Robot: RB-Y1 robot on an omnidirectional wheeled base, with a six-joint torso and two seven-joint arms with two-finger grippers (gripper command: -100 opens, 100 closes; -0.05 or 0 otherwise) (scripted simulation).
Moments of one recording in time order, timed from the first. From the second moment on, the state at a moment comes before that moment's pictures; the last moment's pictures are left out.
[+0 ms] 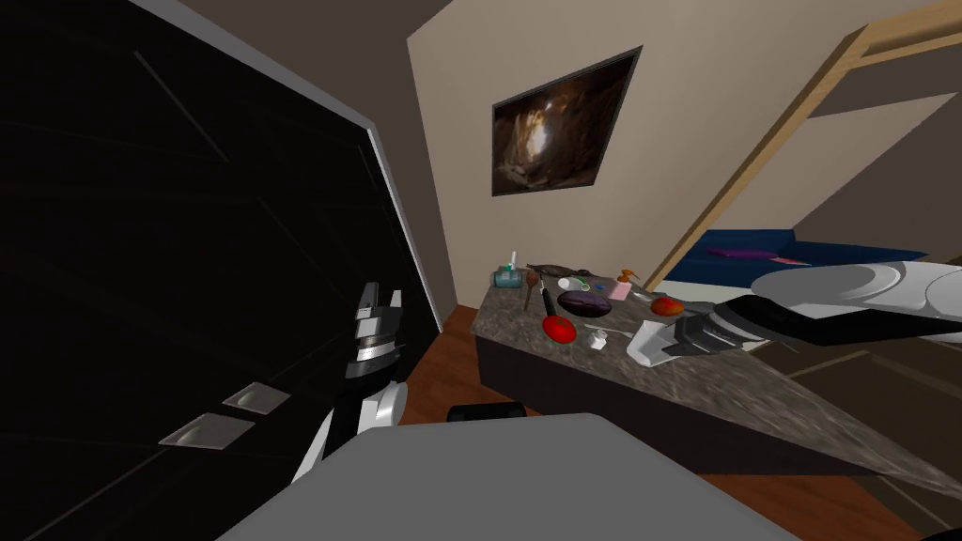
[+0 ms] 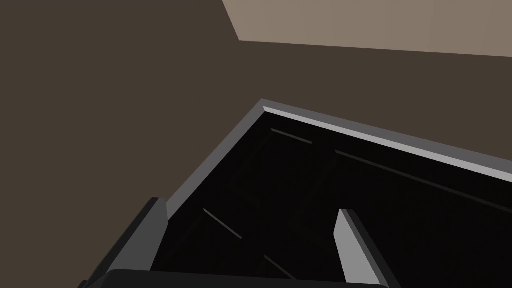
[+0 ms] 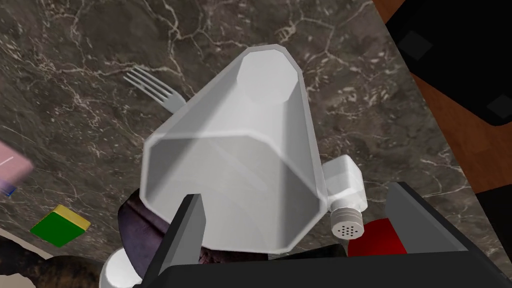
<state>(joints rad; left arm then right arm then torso) 0.49 -0.04 0.00 -2.28 -0.07 -0.50 0.03 0.62 -2.05 0.21 -1.28 0.57 -0.77 -0.20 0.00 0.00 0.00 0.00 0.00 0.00</state>
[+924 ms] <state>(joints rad) 0.49 -0.04 0.00 -2.28 -0.07 -0.50 0.03 0.64 -1.99 0.23 -1.27 0.58 -0.74 -0.18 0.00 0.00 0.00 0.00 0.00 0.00</state>
